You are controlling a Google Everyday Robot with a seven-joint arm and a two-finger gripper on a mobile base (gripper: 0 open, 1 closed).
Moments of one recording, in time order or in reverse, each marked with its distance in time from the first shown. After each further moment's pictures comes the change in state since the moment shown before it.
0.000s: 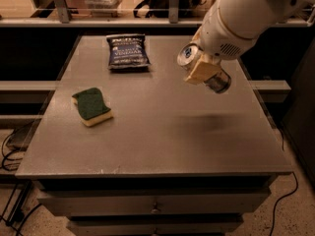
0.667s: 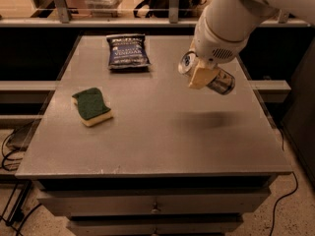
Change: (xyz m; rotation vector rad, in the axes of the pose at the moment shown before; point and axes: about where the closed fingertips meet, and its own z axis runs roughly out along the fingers) arm 0.016 0.001 0.019 -0.039 0.141 -0.057
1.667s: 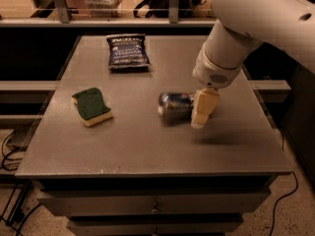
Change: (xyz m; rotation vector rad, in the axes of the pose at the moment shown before) arm 0.031 0.035 0.065 -0.185 0.032 0.104
